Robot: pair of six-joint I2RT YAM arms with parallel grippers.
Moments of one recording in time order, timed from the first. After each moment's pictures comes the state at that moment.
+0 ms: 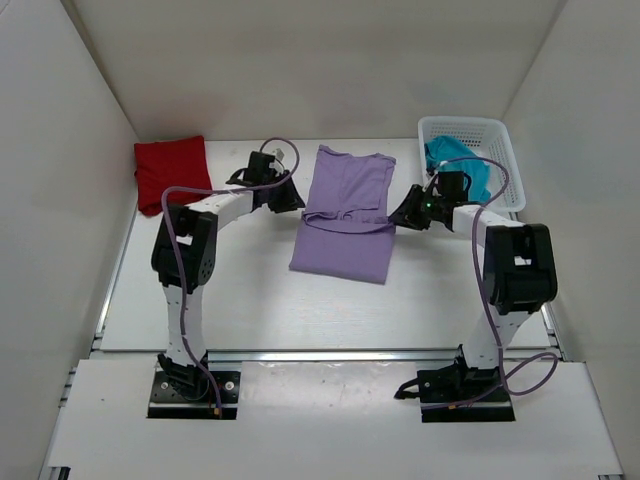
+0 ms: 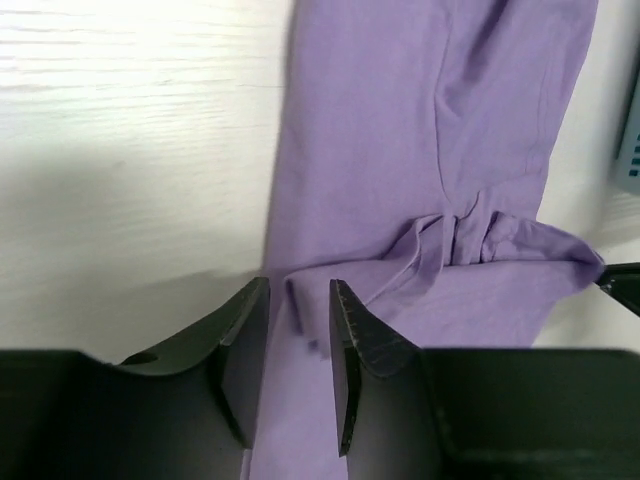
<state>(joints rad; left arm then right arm) -0.33 2.10 1.51 -0.19 0.28 -0.56 0.05 1.81 1.08 -0.08 -0.52 0.50</state>
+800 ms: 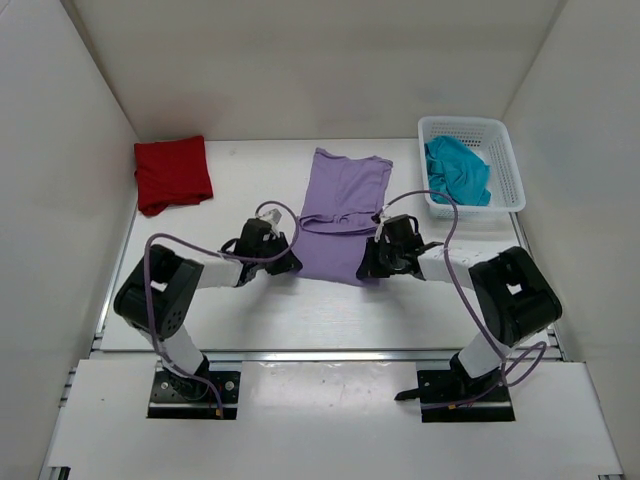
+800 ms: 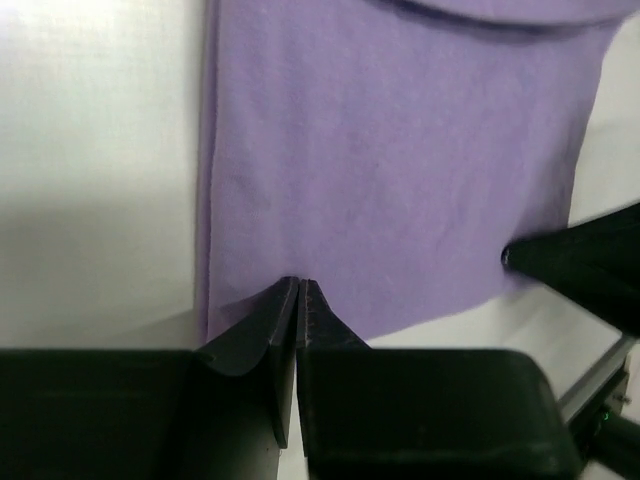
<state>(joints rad) -0.45 1.72 0.72 0.26 0.26 -0.66 0.45 1.63 0.76 -0.02 -0.34 0.42</state>
